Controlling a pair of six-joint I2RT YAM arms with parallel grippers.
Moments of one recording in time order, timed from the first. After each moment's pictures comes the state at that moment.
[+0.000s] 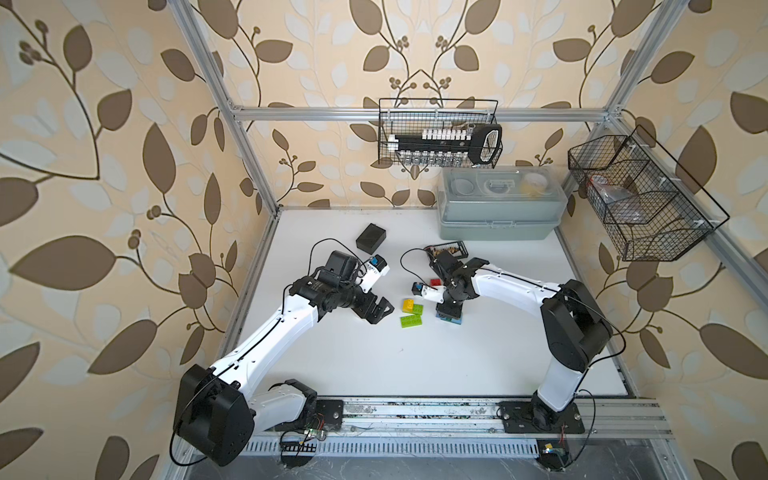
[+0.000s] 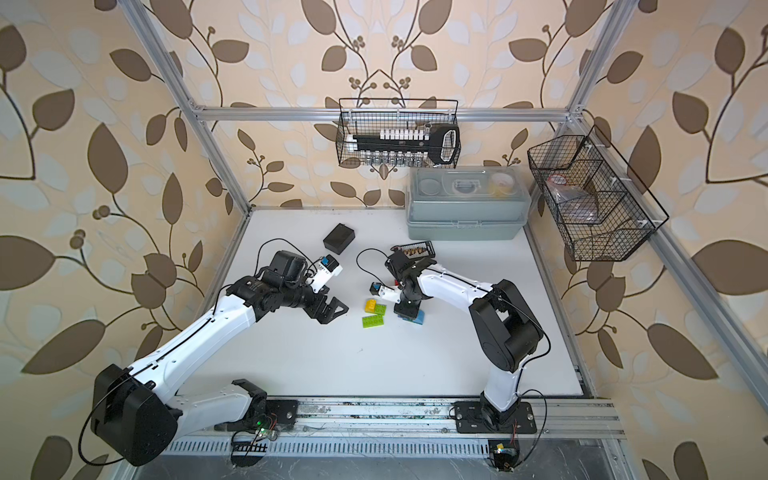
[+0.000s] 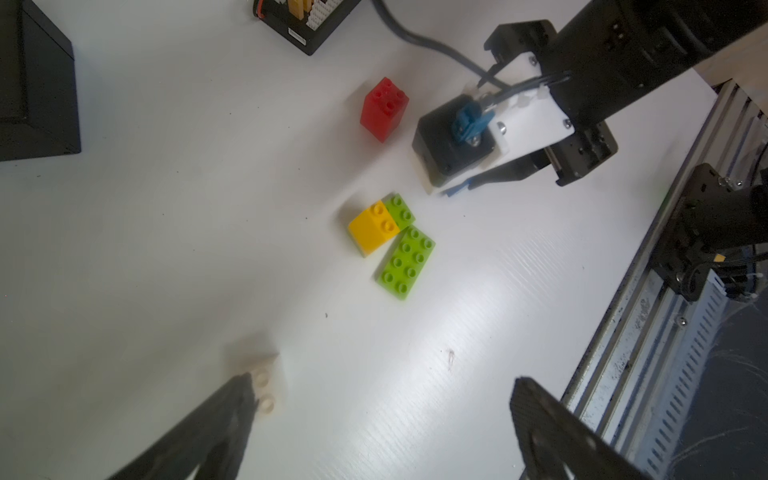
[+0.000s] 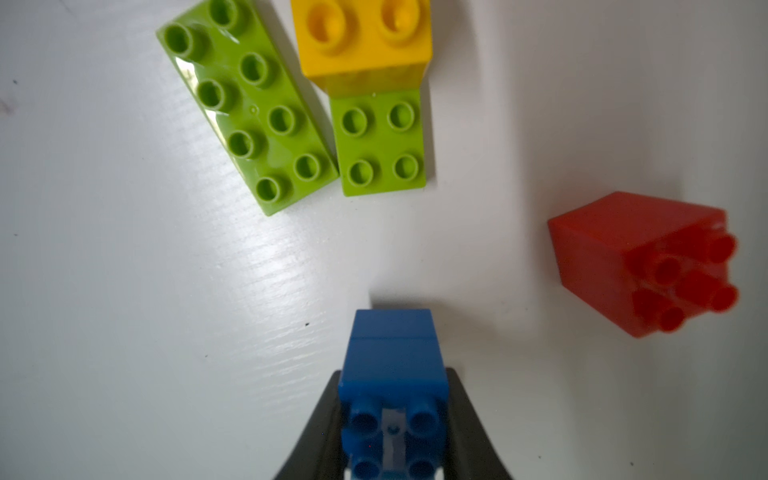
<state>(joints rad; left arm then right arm) -0.49 1.19 0.93 -0.67 0.40 0.16 0.62 1.80 1.22 -0.80 -0.03 -0.60</state>
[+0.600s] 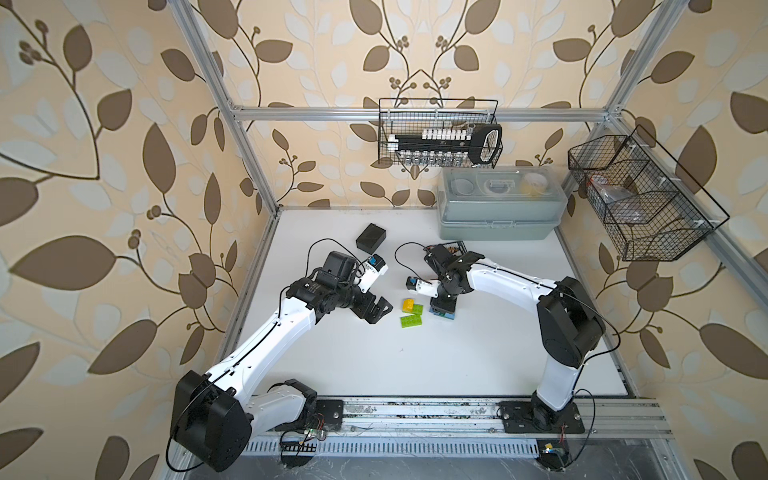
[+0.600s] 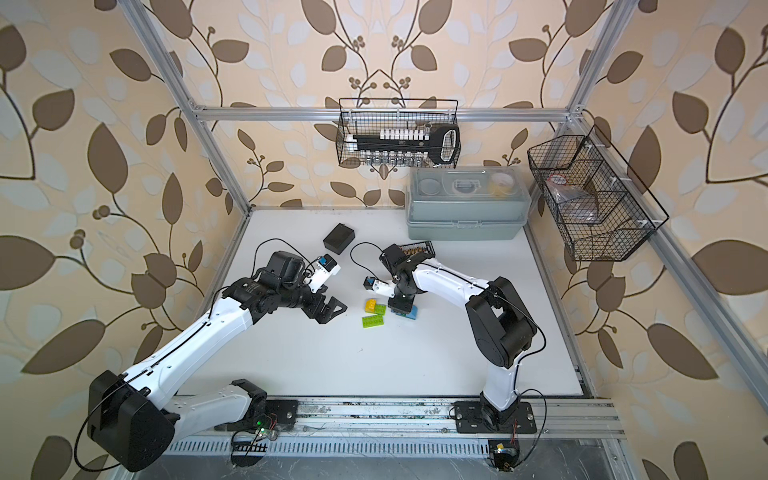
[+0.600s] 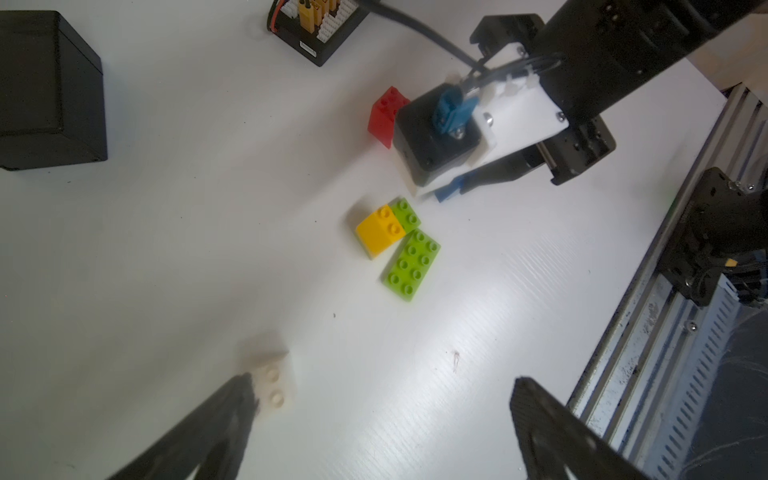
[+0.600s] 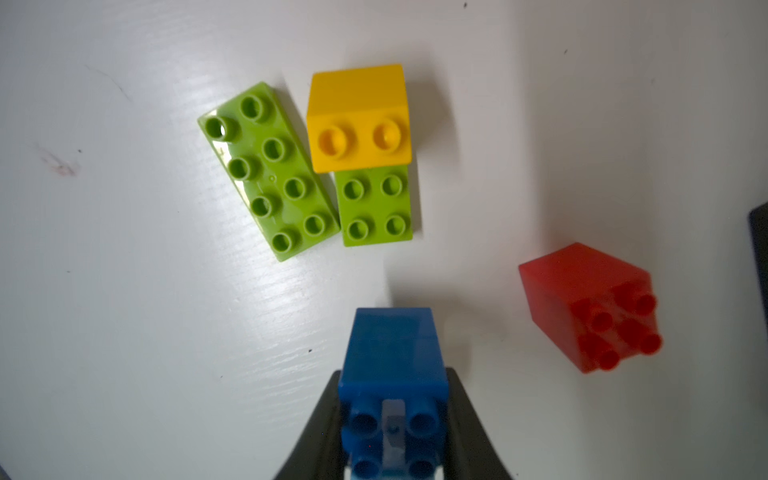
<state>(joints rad) -0.49 1.16 0.93 -0.67 0.37 0.16 0.64 1.85 1.35 -0.84 -0.06 -0.60</state>
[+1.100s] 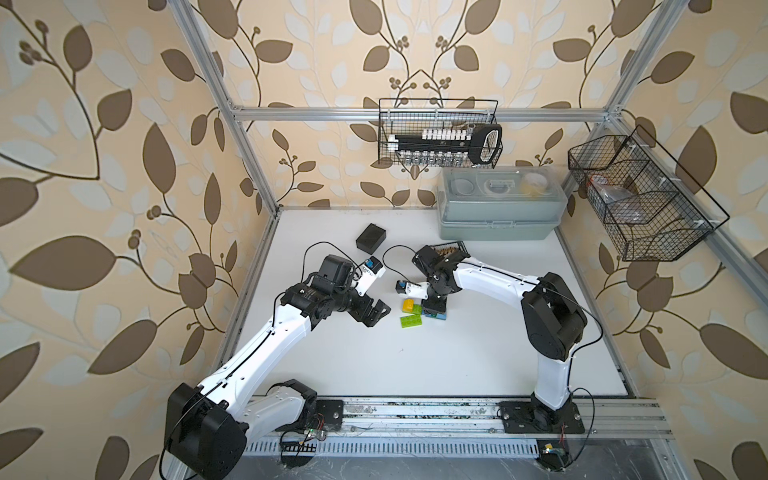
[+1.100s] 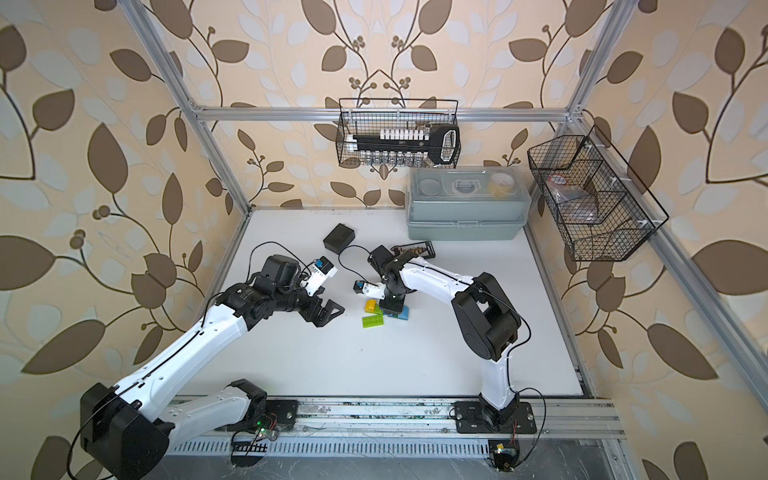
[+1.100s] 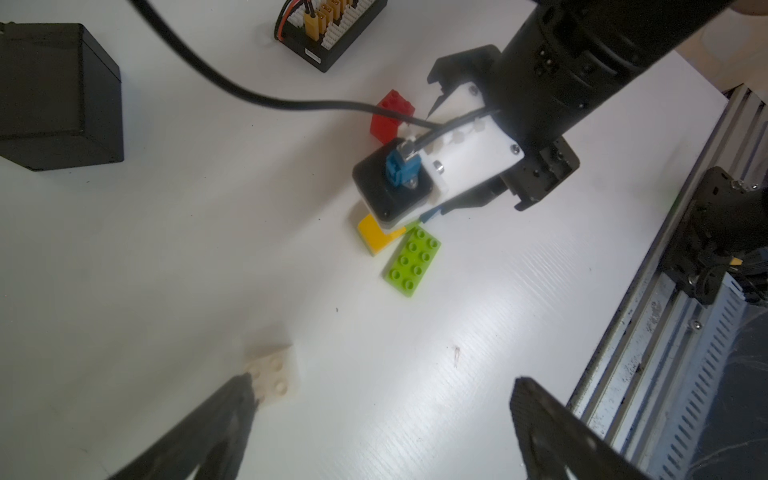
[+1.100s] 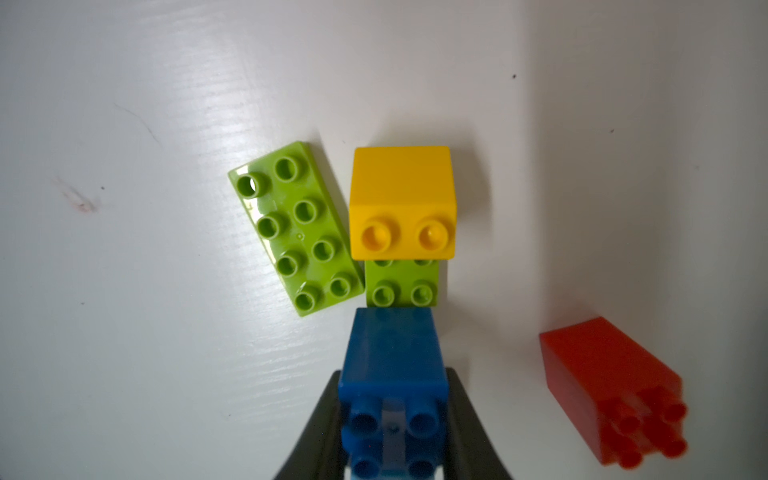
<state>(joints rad) -0.48 1.10 0.90 -0.68 0.36 0.16 0.69 1.94 1.44 -0.88 -0.06 -0.63</state>
